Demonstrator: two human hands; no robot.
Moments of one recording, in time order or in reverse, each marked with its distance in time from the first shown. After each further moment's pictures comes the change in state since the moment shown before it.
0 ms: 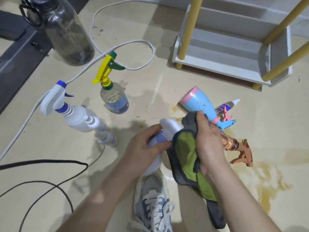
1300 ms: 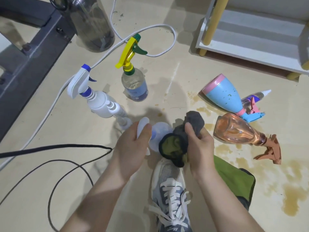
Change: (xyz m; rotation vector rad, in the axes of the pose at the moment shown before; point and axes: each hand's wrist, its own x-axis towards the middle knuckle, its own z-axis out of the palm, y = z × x) left_hand -0.044 0.005 -0.039 0.135 0.320 -0.332; right_hand -0.024 0.071 0.039 0.149 -0.155 0.047
